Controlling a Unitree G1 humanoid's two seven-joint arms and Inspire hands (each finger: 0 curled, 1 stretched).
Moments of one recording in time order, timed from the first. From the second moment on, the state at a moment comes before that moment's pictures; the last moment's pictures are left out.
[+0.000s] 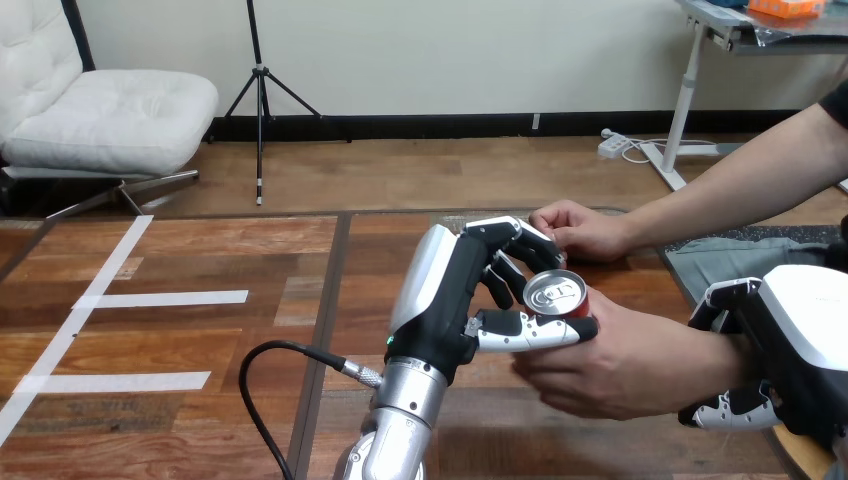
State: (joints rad) left arm -0.27 -0.05 -0.39 0.50 0.40 -0.39 0.29; right arm 0.31 -0.59 -0.09 -0.41 -0.77 0.08 0.15
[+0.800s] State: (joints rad) left arm -0.27 -0.05 -0.41 0.50 0.39 -0.40 0.29; right arm 0.31 -0.59 -0.09 -0.41 -0.77 0.08 0.15
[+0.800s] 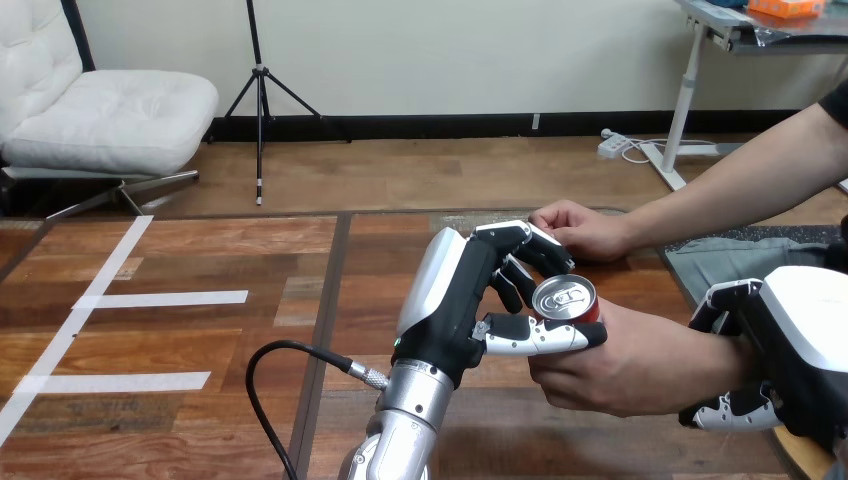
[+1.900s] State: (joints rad) left arm -0.27 -0.05 -0.41 0.50 0.38 -0.41 0.29; right arm 0.31 -0.59 -0.09 -0.42 -0.76 0.09 0.15
